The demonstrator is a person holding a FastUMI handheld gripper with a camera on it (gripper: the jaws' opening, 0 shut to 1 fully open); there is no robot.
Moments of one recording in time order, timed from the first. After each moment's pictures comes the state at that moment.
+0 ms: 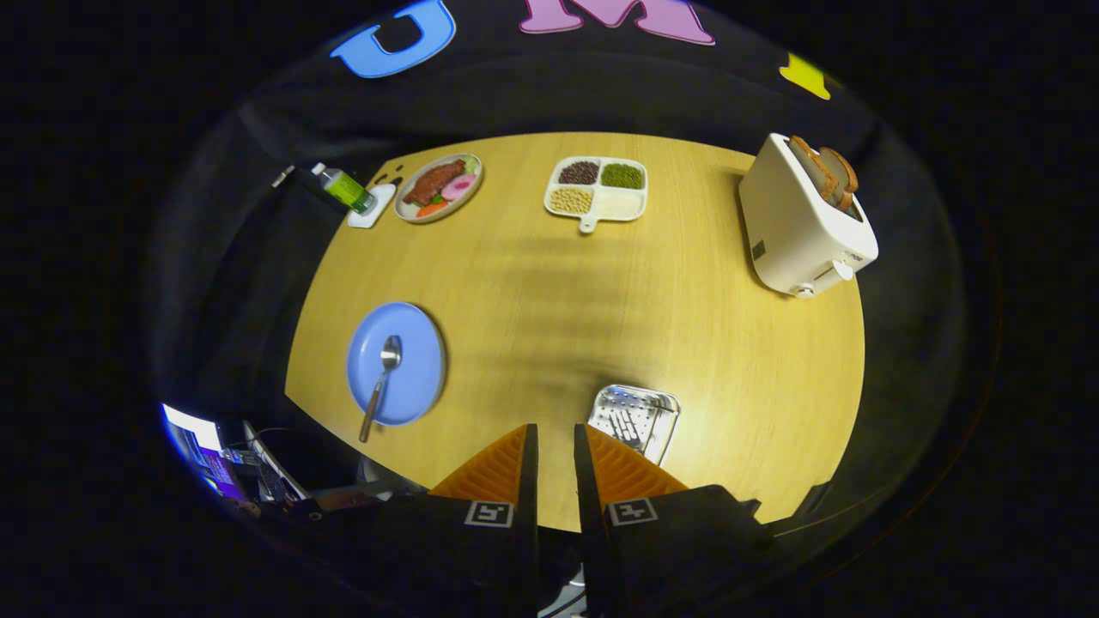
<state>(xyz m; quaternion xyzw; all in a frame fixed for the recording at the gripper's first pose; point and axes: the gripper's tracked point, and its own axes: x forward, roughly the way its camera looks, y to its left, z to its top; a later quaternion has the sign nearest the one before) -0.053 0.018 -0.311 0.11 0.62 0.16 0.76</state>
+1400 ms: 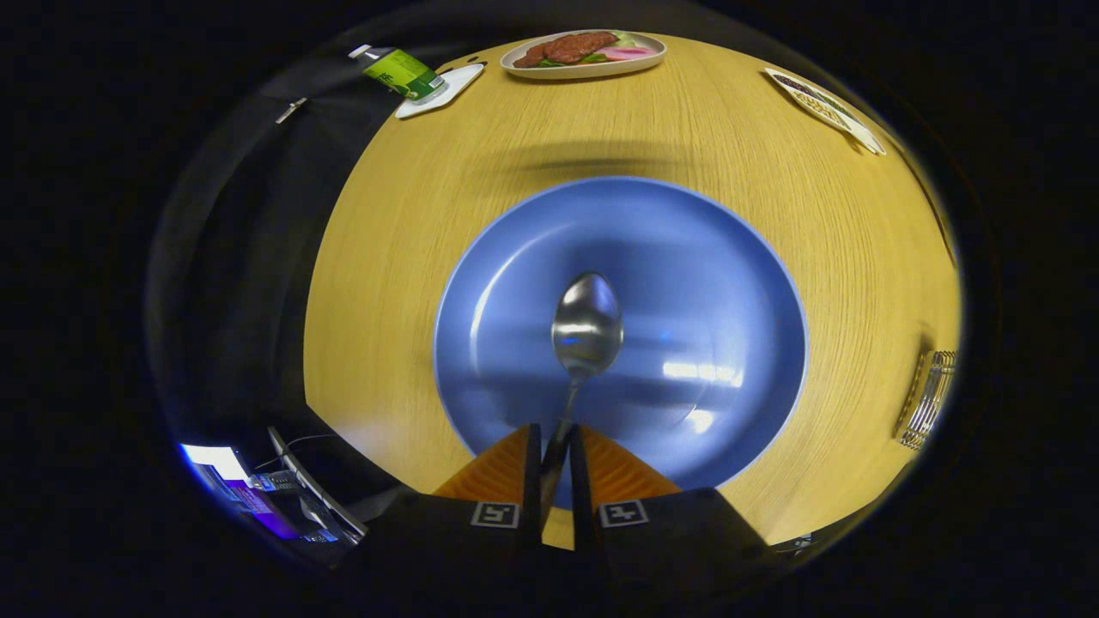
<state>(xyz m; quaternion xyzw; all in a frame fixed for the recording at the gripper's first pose) -0.124 0.312 -0.447 0.14 0.73 0.19 0.65</state>
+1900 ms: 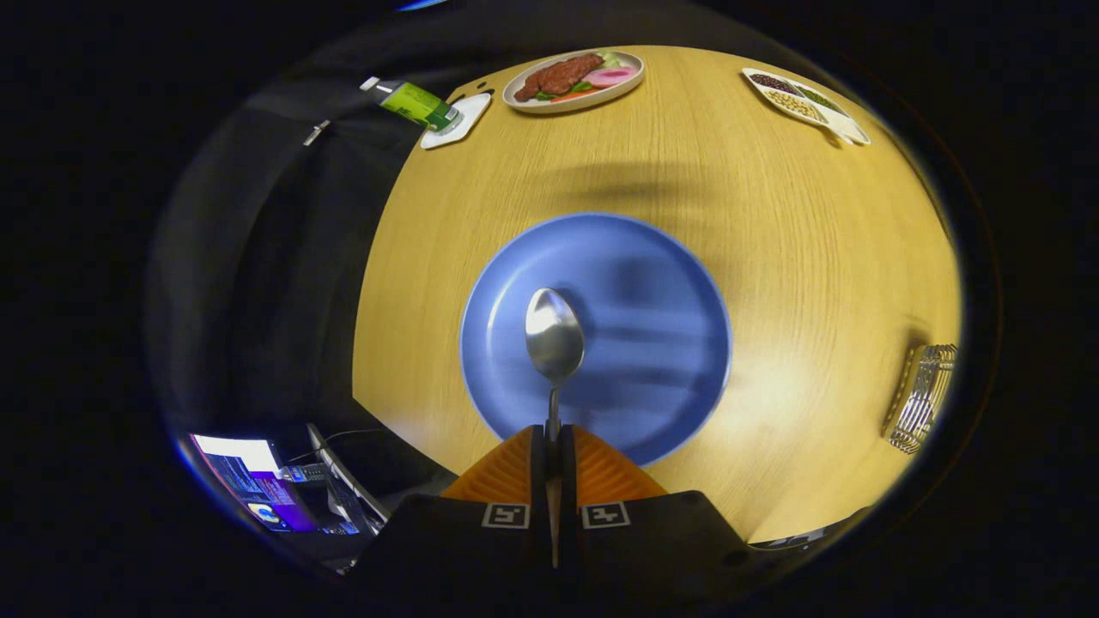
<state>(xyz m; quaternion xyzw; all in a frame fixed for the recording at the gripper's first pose) -0.109 0.259 -0.385 0.20 0.69 0.24 0.65</state>
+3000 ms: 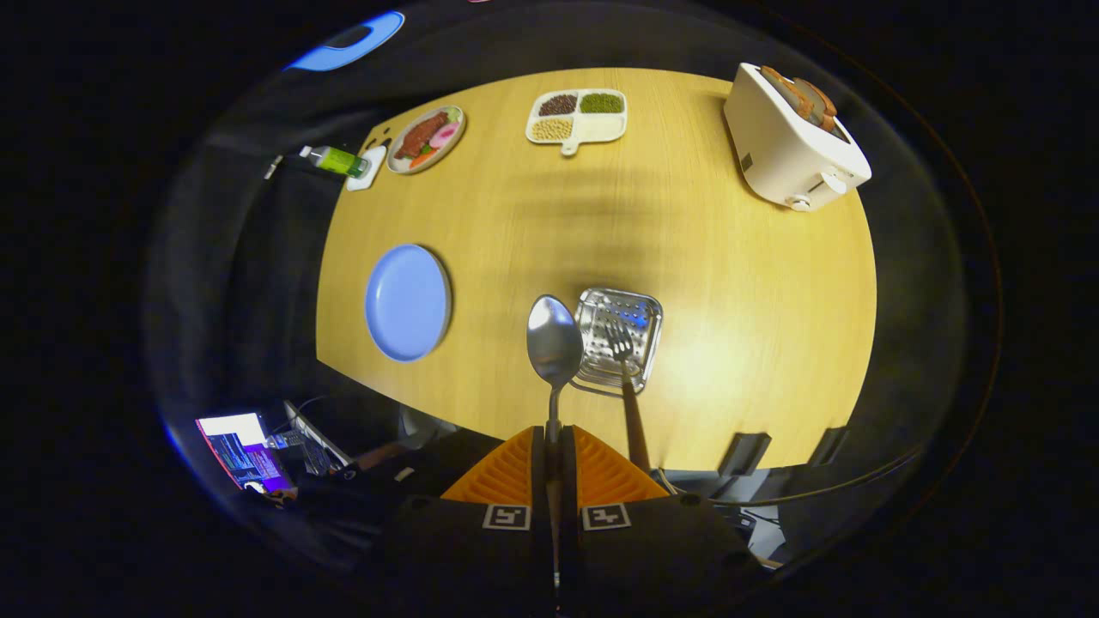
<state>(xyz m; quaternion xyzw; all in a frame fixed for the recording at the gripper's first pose) -0.116 -0.061 -0.318 0.11 0.77 0.16 0.61</state>
